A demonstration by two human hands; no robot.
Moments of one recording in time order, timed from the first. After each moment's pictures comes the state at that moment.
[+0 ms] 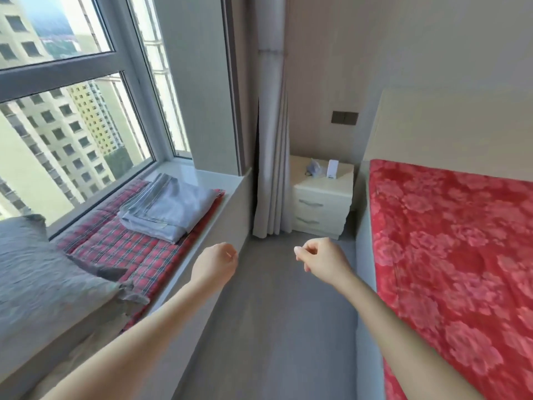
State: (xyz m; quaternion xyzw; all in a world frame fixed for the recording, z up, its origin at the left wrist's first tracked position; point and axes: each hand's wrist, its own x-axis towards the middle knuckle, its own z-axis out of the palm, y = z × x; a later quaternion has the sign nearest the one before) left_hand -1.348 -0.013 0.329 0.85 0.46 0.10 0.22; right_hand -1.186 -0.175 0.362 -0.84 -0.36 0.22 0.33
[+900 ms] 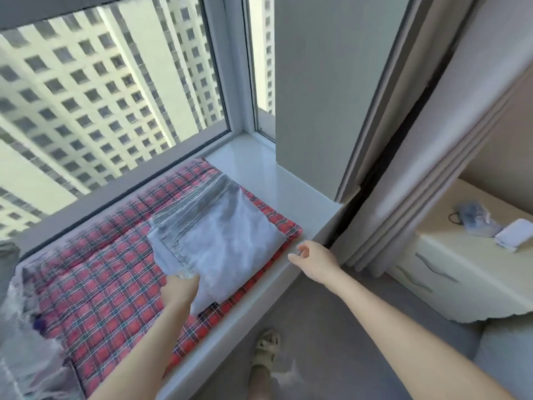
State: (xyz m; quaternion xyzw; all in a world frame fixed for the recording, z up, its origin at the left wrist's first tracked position) left_hand -1.278 0.414 0.167 0.33 0.85 0.16 0.38; right_hand -0.997 0.386 0.222 -0.75 -0.50 0.41 0.12
